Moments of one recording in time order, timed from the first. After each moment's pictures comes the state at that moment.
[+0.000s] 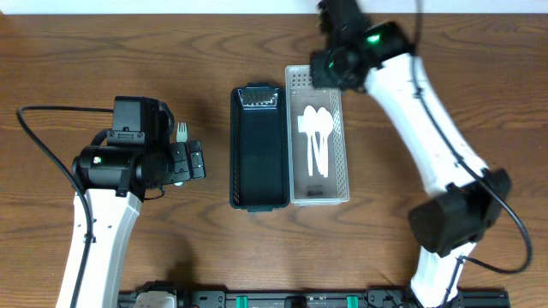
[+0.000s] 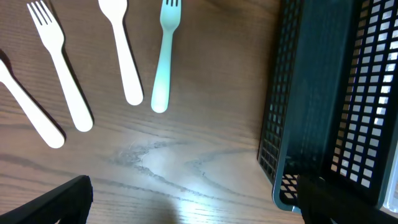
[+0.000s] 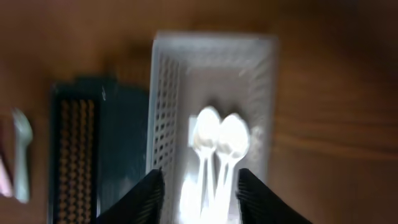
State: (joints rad) left arm -0.06 1.22 1.17 -1.15 0.04 -0.22; right arm 0.38 1.98 2.10 -1.19 0.01 0.38
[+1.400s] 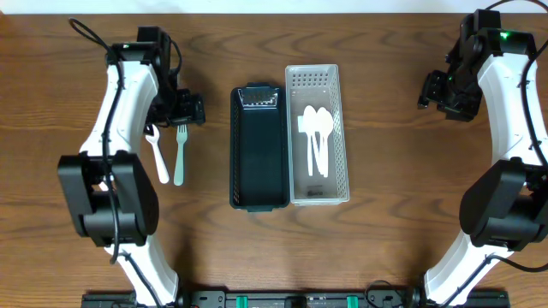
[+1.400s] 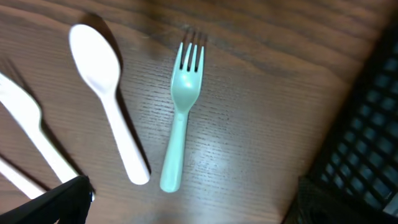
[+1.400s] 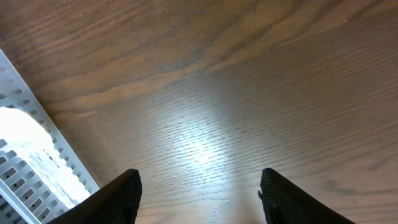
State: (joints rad) left arm 0.01 2.00 1.69 -1.25 0.02 -0.17; right arm -0.13 1.98 1.83 -1.32 -0.05 0.26
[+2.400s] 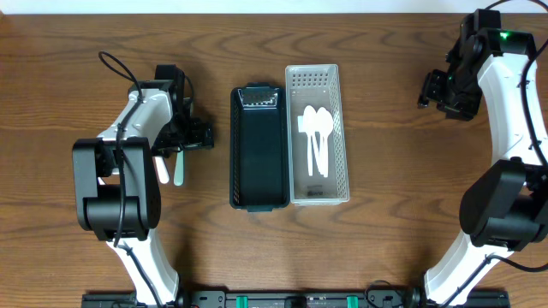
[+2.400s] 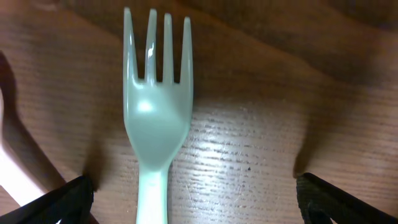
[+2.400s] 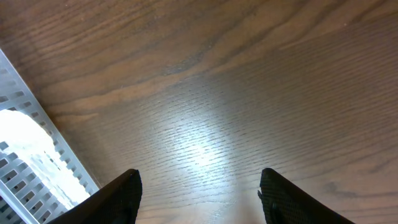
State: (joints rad) left arm 0.00 2.04 1.37 -0.91 0.04 -0.13; right arm -0.13 1.98 1.83 -1.31 -0.05 0.26
